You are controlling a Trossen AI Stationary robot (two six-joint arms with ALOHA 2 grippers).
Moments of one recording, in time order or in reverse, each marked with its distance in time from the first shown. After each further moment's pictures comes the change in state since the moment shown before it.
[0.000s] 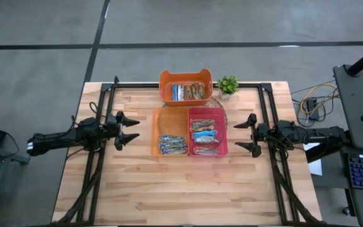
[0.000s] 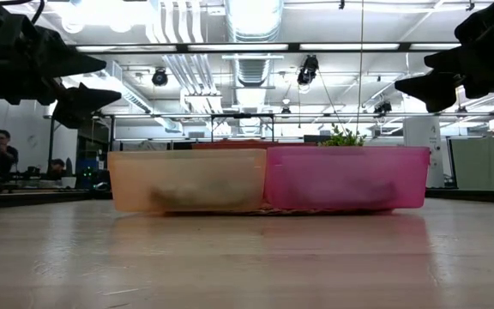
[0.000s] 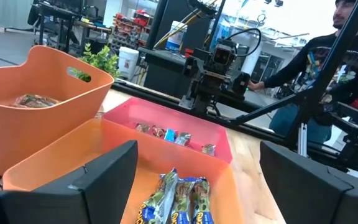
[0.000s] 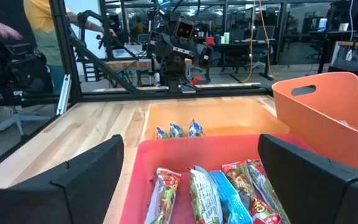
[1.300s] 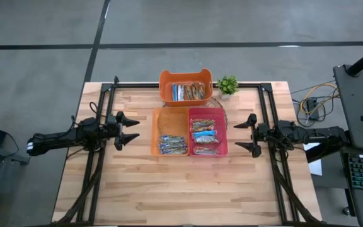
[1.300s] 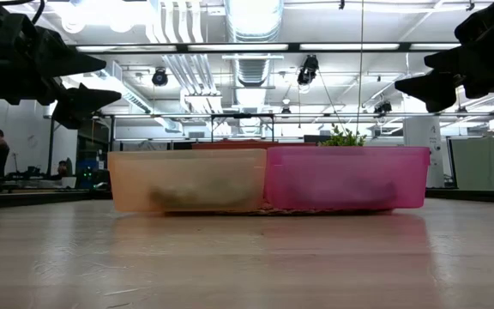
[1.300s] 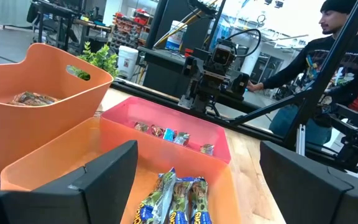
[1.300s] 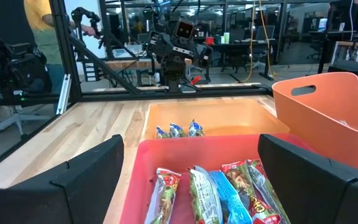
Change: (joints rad) left arm 0.000 0.002 -0.002 -0.003 0.002 -0.014; right arm 0.000 0.000 0.000 0.000 0.000 -0.002
